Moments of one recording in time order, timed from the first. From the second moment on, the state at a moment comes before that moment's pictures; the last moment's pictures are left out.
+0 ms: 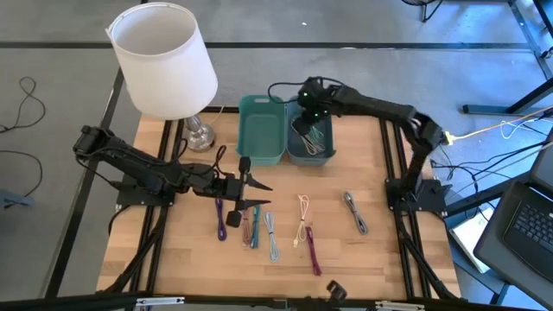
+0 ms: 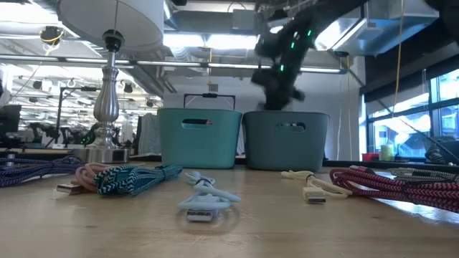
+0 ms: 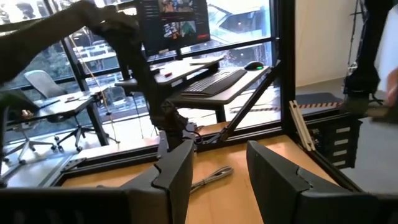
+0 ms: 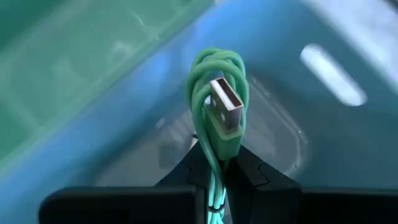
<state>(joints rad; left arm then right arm) -0.26 1.25 0.74 0.52 -0.19 0.16 -0.54 1.85 1.52 -0.77 0.07 0.15</state>
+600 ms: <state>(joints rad) -0.28 1.25 0.74 0.52 -0.19 0.18 -0.64 2.09 1.52 -0.76 -0.08 0.15</state>
